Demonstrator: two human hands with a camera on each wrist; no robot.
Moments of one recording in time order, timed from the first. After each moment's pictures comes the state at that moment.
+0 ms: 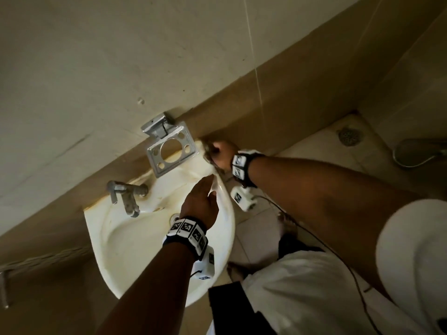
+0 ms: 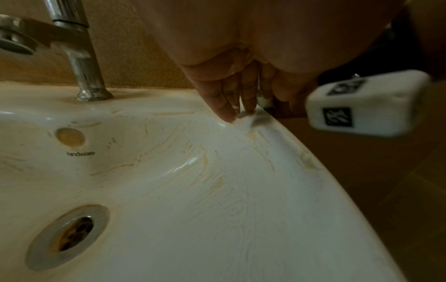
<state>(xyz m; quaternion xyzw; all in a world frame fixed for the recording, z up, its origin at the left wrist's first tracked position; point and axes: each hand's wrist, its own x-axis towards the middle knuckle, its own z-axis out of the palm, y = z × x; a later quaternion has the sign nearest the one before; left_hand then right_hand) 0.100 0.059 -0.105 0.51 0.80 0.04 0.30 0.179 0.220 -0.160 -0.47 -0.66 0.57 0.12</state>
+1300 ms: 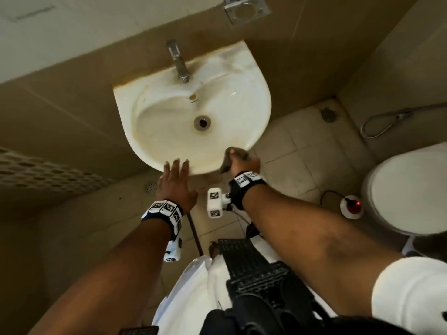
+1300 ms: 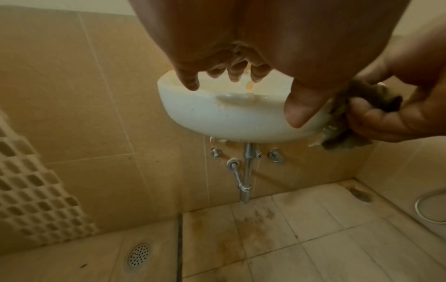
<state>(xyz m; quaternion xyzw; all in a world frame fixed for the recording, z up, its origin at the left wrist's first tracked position) -0.022 -0.322 -0.129 0.57 0.79 -0.06 0.22 0.147 -0.210 -0.140 -0.71 -0.19 0.60 0.30</state>
